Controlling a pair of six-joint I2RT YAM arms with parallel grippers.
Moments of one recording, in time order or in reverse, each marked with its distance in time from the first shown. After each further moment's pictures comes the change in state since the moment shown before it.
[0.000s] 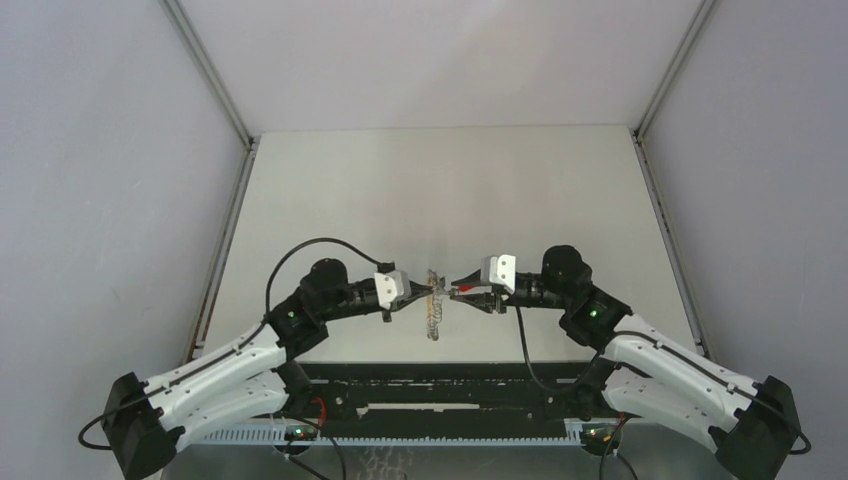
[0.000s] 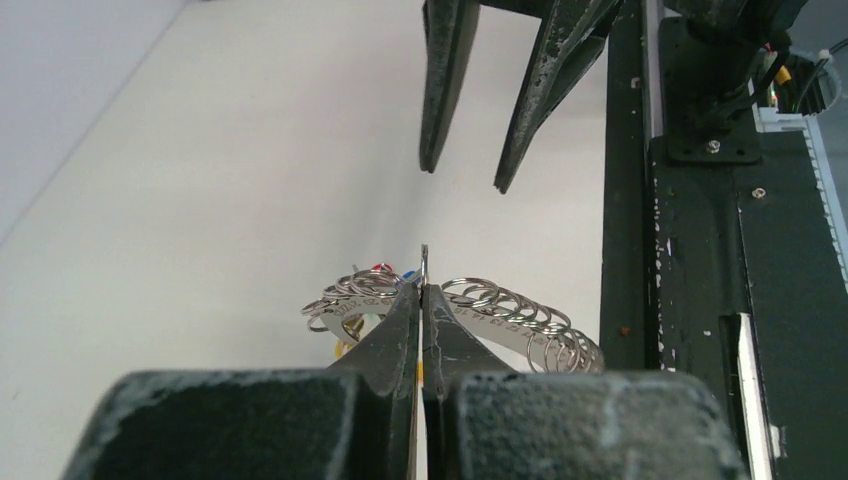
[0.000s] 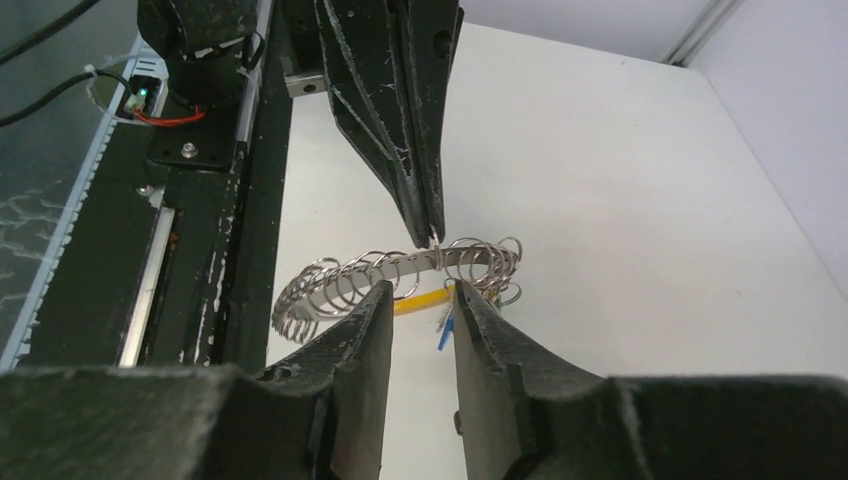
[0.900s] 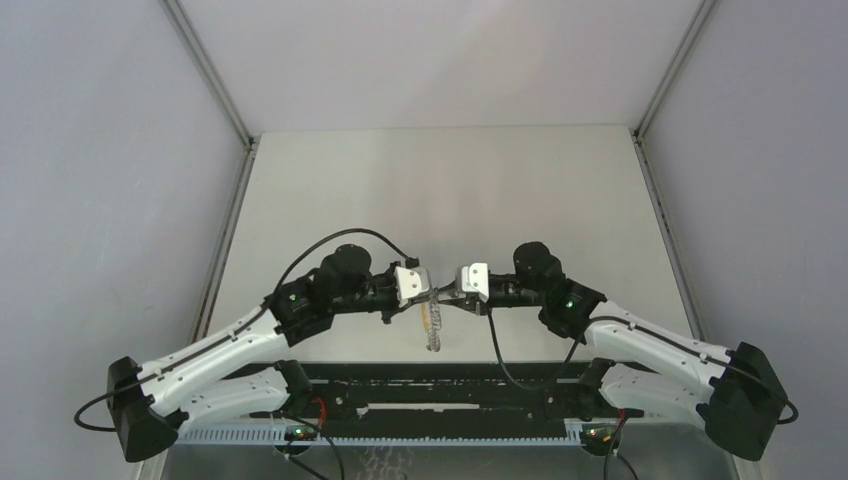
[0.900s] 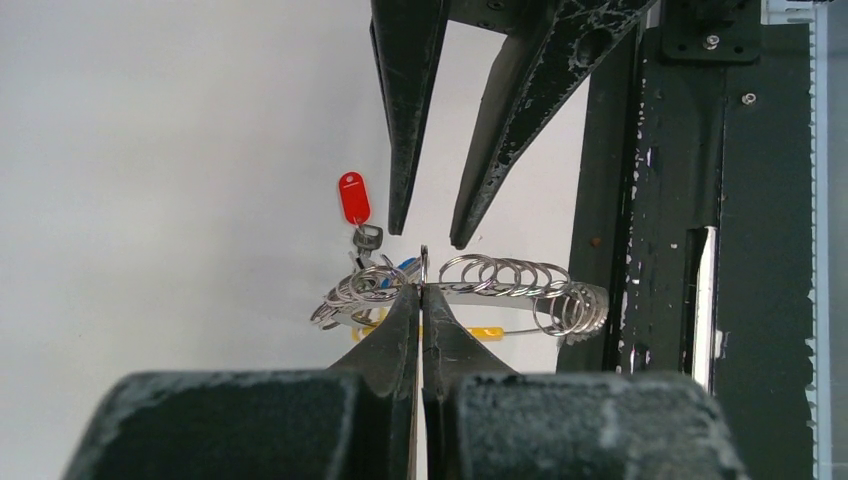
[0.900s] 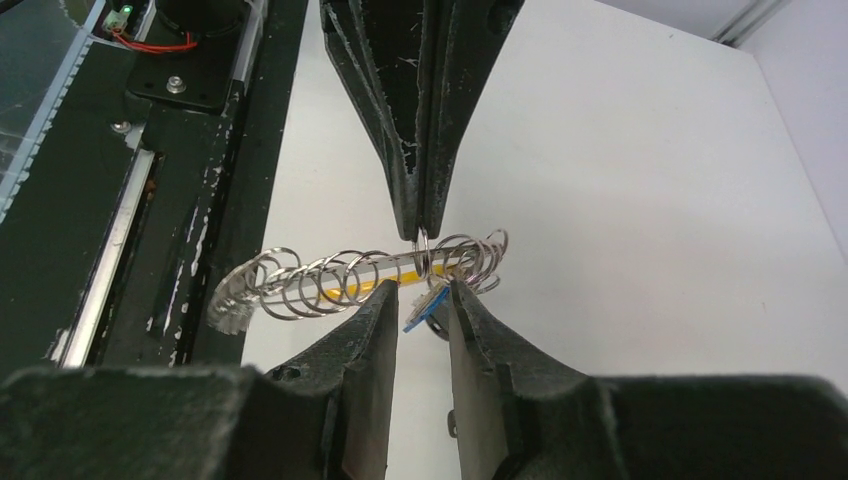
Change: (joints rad) left arm -0.094 0.100 0.266 -0.493 -0.150 0.063; right arm 0.072 0.175 0.041 -0.024 0.024 -0.155
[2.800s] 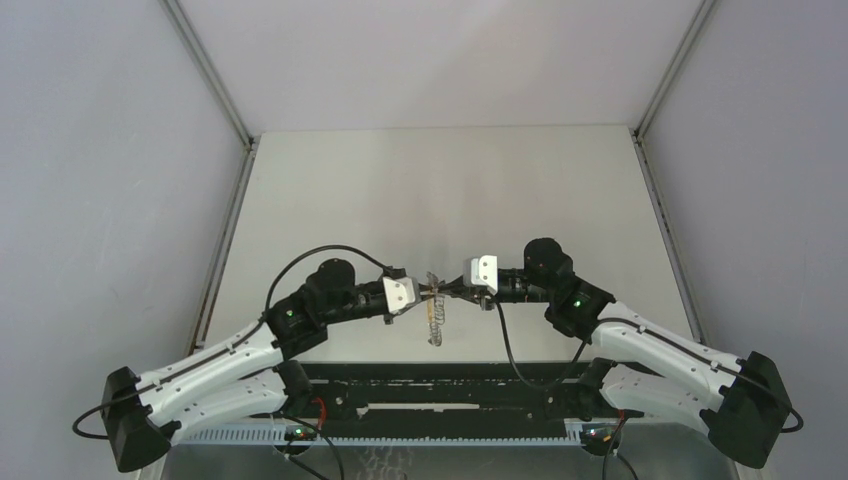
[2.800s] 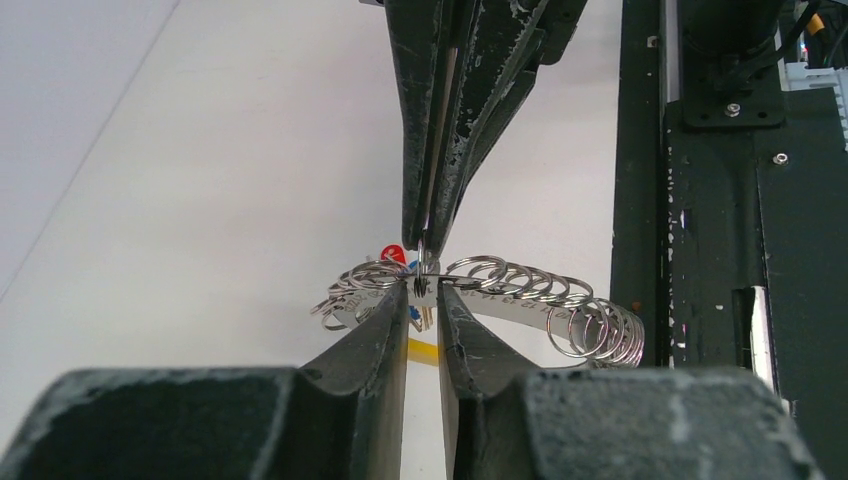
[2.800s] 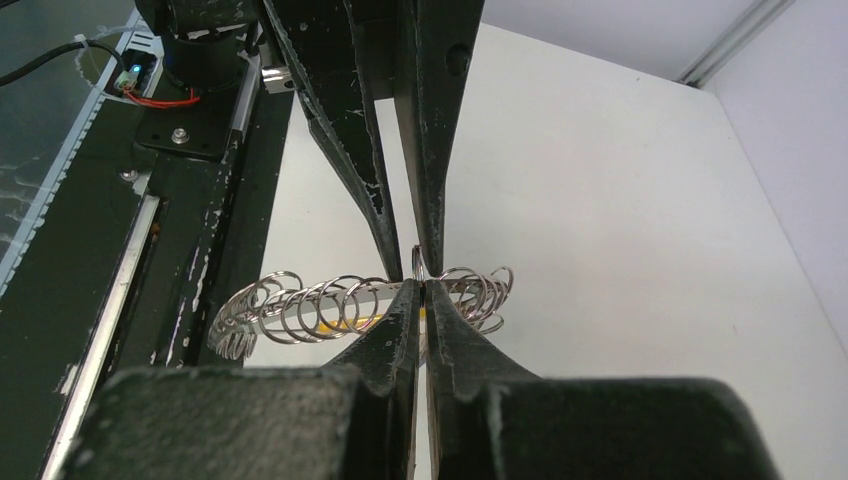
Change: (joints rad) left arm -0.005 -0.100 -0.161 0.291 0.006 0.023; right arm -0.019 -0.039 0.029 0.031 -0.026 0.056
